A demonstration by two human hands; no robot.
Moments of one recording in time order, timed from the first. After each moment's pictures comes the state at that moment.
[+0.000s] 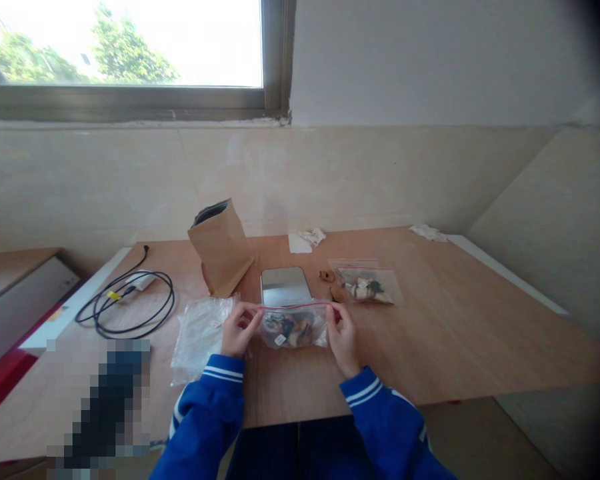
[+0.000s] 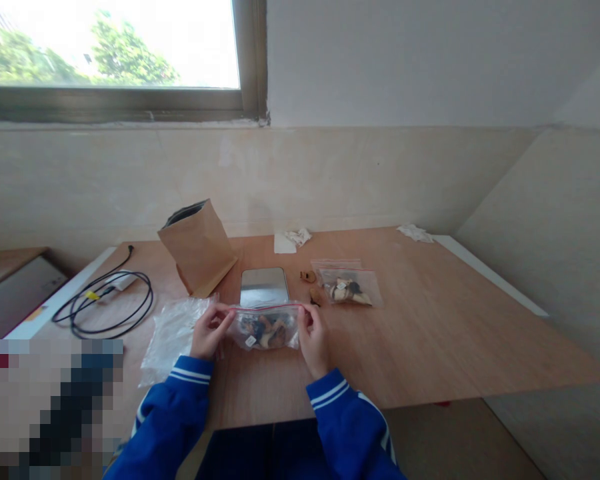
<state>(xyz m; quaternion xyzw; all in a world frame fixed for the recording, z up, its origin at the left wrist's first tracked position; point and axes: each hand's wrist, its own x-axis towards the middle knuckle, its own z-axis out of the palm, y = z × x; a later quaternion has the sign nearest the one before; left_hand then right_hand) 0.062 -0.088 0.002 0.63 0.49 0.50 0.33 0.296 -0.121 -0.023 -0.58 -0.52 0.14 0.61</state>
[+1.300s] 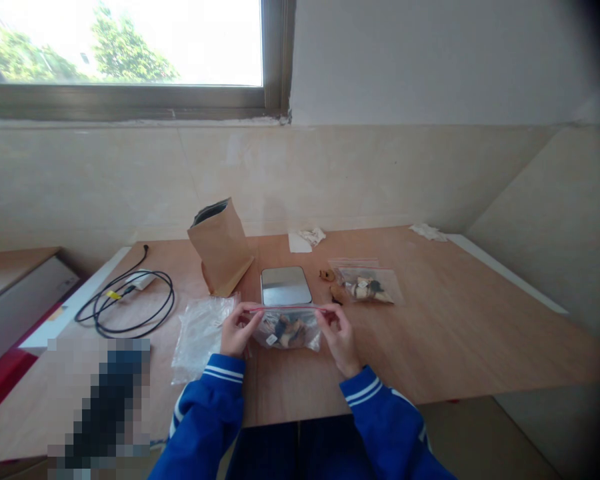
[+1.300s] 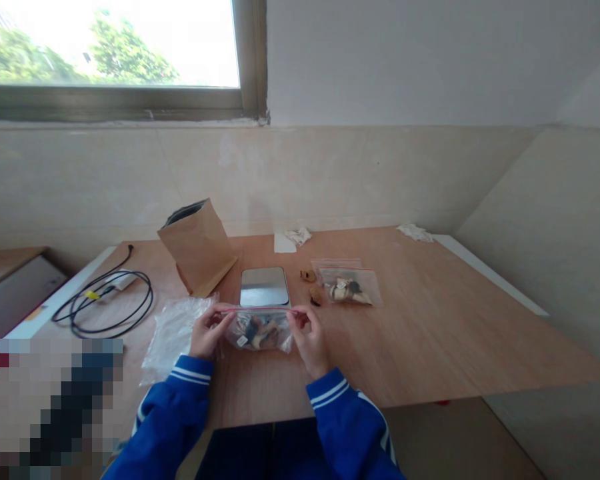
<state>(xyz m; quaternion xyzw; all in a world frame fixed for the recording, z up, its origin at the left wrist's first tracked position) 0.064 -0.090 0.010 0.59 0.48 0.52 0.38 0.289 -0.127 -0.013 -0.52 -0.51 0.26 0.63</state>
